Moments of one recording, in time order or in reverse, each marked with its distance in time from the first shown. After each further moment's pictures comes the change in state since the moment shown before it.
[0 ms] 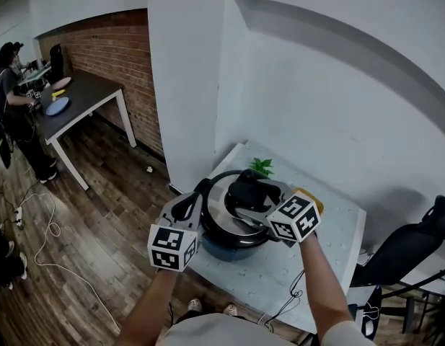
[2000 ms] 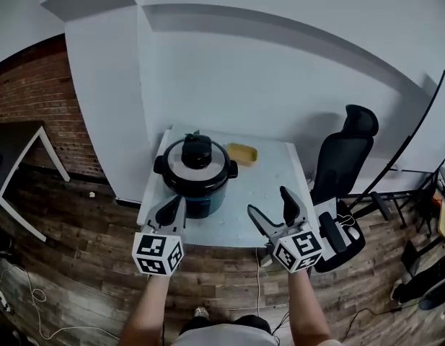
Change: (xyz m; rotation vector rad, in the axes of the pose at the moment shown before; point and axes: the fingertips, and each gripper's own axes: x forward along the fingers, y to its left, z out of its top) left arm -0.130 -0.068 0.006 -0.070 -0.091 -0.470; right arm -0.209 0.187 -0.012 0.193 -0.339 -0.939
